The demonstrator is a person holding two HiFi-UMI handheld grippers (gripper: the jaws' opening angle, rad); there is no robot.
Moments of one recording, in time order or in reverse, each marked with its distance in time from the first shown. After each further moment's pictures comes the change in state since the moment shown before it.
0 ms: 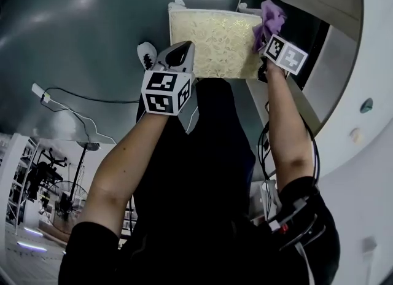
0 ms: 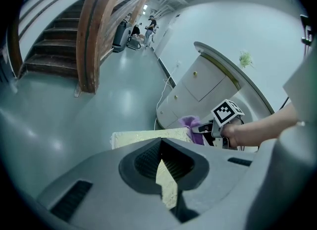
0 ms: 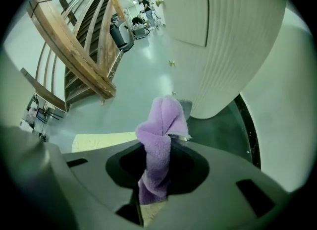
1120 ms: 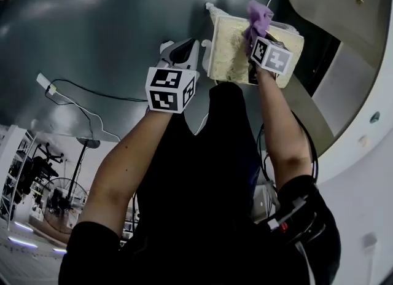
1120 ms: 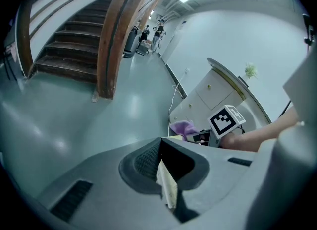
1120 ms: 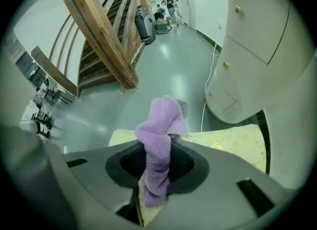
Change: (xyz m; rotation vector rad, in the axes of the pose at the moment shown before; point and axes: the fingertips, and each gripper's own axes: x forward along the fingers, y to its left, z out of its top) left arm -0.069 0.103 0.016 -0.024 -0.049 0.047; right arm 0.024 0.172 -0.024 -0.177 0.017 0.057
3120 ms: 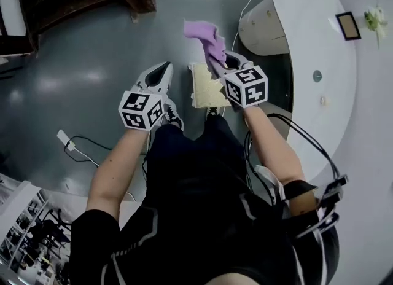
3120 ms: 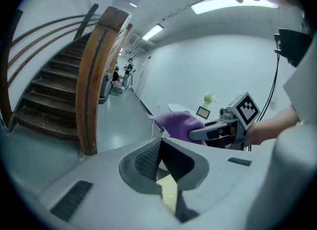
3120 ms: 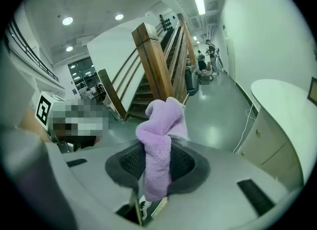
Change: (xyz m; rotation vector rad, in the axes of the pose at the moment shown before) left arm -0.215 -0.112 0.169 0.294 -0.355 -0.193; right arm -0.343 0.154 0.125 -0.360 -0.457 0.342
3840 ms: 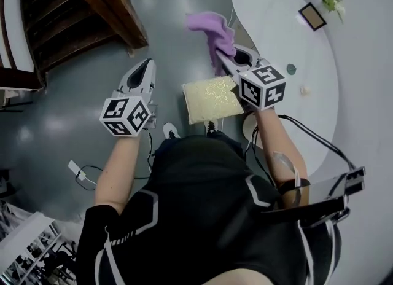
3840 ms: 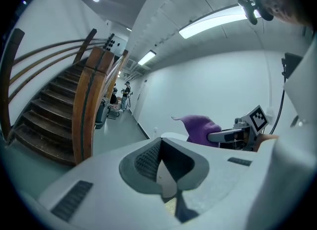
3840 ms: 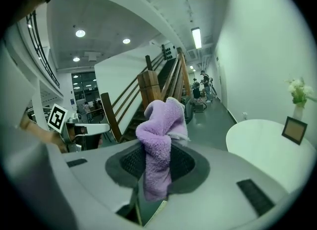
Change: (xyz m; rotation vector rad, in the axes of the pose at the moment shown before) left arm -0.069 -0.080 0.155 0.065 -0.254 -0.012; right arm -0.186 0.006 0.126 -0.051 -0.304 -0.081
